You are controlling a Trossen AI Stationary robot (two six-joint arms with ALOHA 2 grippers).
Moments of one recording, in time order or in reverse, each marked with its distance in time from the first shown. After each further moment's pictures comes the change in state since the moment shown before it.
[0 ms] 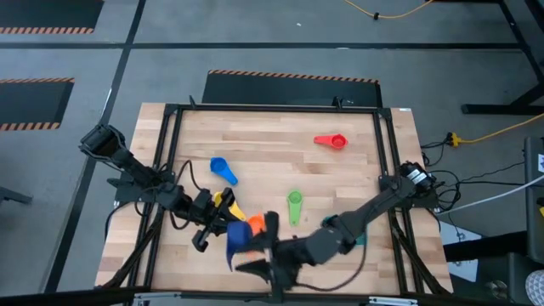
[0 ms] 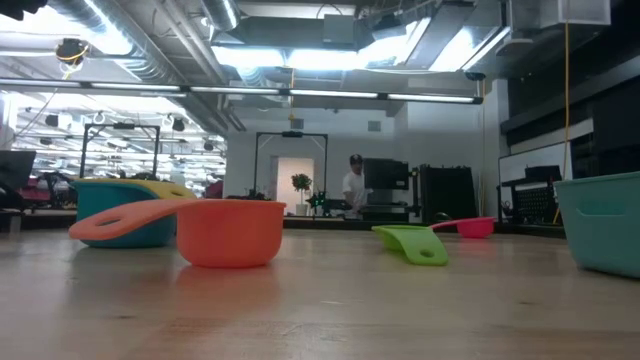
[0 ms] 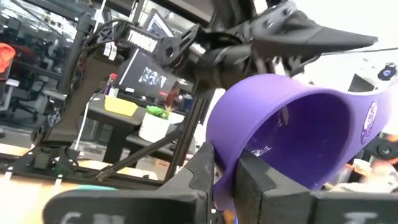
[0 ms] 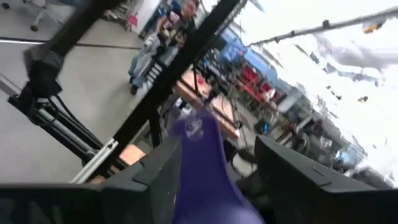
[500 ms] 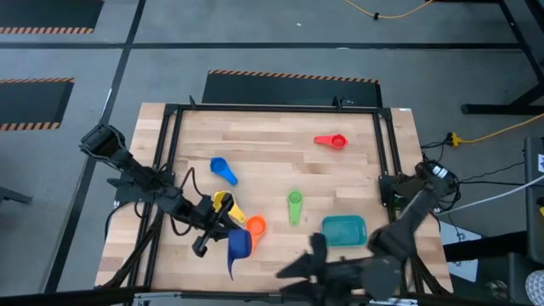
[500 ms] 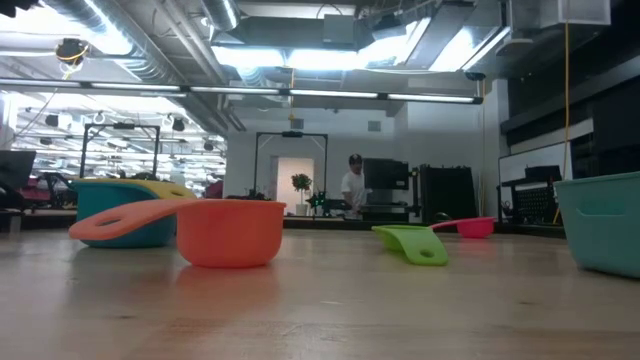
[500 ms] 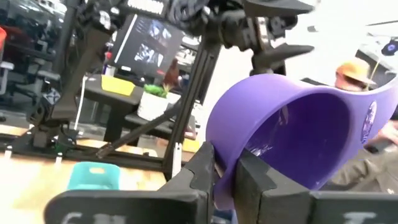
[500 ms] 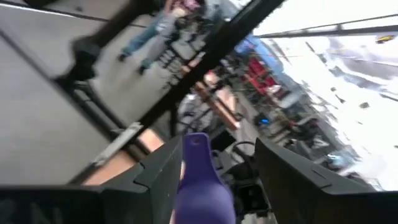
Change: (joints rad) left arm -0.035 0.000 0.000 -0.091 -0.002 0.000; right arm 0.219 -0.149 0.000 -0.283 0.247 -0.020
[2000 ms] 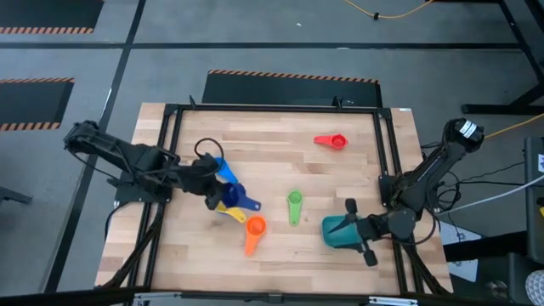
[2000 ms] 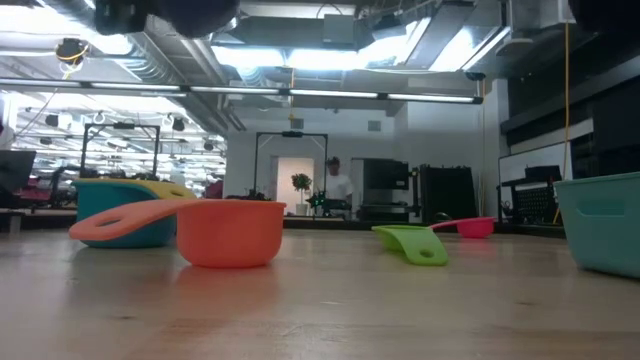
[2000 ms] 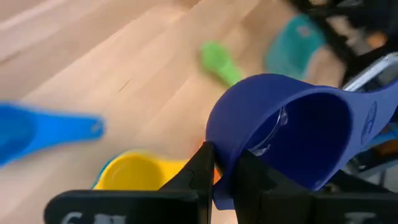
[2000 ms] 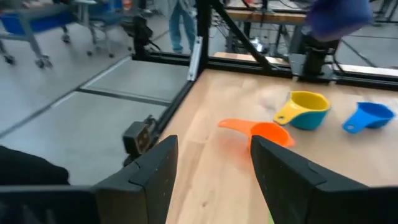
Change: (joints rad) left arm 0.274 -0.283 0.545 -1.940 -0.004 -0.795; right arm 0.066 -0.707 -1.329 0.453 -0.103 0.870
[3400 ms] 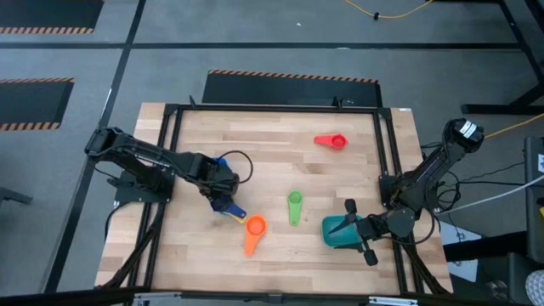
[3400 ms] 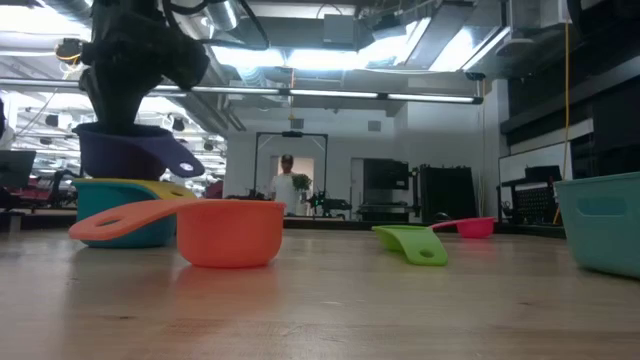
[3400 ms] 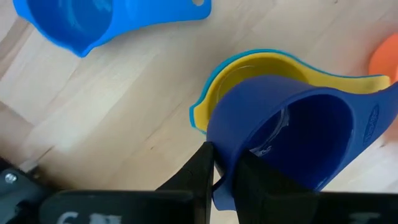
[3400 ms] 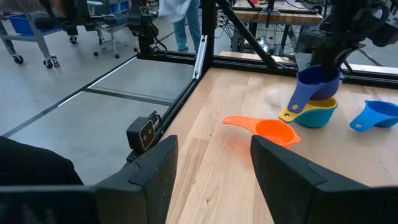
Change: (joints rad) left arm 0.182 0.349 -0.008 -0.292 0.290 0.094; right arm 0.000 0.001 -0.040 0.048 -0.020 -0.009
